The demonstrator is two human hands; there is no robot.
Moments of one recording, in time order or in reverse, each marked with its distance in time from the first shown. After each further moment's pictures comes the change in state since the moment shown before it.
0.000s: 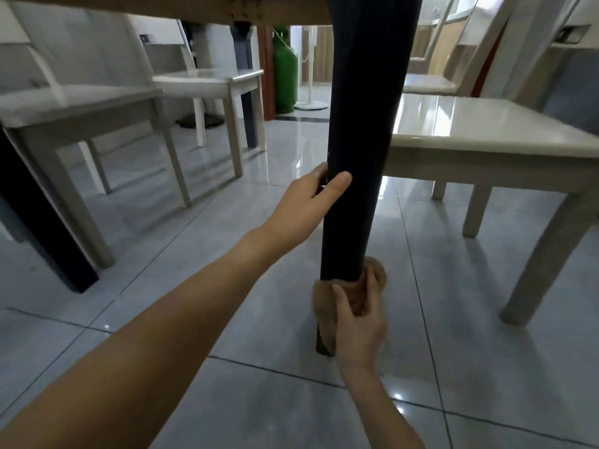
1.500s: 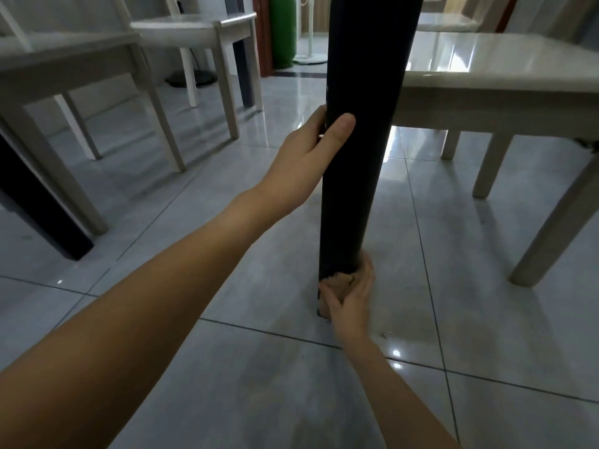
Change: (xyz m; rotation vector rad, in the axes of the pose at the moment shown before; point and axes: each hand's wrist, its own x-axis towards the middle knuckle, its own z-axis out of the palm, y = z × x) left_hand 0.001 -0.009 0.004 0.060 0.034 0.039; right_hand -0.001 0.081 -0.008 -0.109 -0.280 0.019
